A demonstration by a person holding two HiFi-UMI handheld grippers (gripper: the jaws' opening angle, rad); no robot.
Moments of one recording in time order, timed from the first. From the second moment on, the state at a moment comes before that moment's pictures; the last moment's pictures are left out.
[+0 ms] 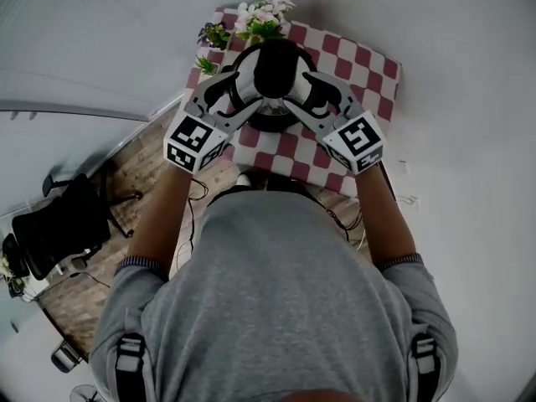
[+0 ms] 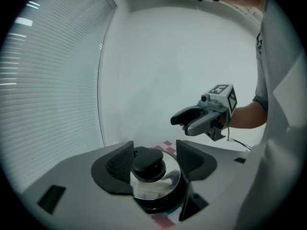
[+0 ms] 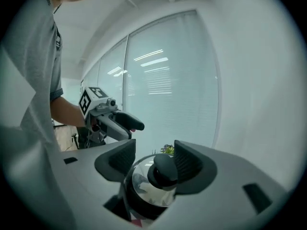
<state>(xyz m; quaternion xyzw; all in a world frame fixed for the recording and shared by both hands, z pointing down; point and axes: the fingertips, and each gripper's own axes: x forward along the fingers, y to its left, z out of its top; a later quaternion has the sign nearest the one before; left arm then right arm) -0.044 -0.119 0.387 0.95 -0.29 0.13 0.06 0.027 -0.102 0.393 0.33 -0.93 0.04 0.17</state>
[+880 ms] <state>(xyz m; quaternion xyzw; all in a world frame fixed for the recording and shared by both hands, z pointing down) -0.116 -0.010 0.347 0.97 -0.24 -0.02 0.00 -0.020 0.026 0.358 0.52 -0.85 0.00 0.06</state>
